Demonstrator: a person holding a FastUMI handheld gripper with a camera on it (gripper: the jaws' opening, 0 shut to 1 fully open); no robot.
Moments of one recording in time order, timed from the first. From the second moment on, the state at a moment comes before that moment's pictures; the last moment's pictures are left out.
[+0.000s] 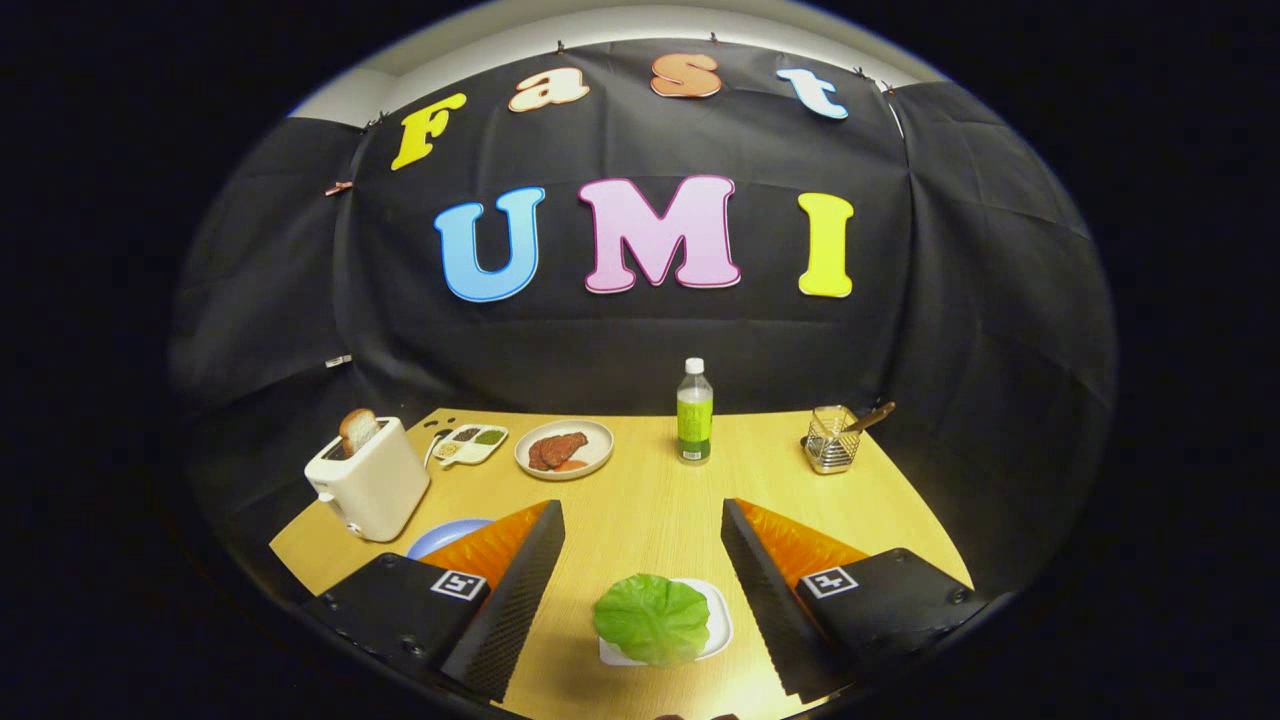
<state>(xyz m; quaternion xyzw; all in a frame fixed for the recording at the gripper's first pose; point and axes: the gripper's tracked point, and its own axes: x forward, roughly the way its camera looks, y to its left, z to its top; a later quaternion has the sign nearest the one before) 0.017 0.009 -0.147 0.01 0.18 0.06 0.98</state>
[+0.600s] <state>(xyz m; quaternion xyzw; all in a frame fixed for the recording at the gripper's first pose) 0.030 0.011 -0.290 -0.01 0.32 0.12 0.94</state>
